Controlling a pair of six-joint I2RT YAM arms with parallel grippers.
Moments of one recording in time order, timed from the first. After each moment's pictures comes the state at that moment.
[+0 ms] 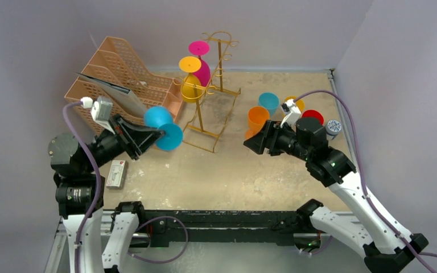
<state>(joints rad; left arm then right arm) 0.07 0.63 1.16 -0.41 0.94 -0.58 0.57 0.83 0.95 -0.55 -0.23 0.65</state>
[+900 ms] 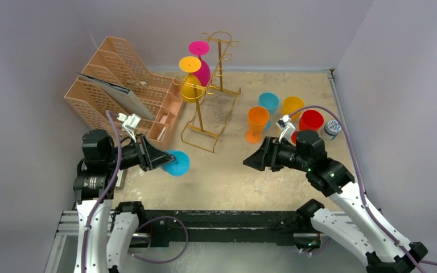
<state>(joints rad) 0.07 0.59 0.87 -0.71 1.10 -0.48 0.57 0.70 0.78 -0.57 -0.42 0.72</state>
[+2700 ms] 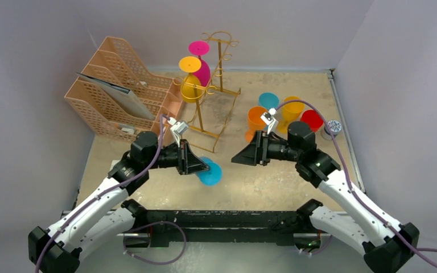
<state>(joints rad) -0.60 0.76 0.61 -0.14 0.72 -0.68 0.58 0.83 0.76 -0.27 -0.67 0.84</state>
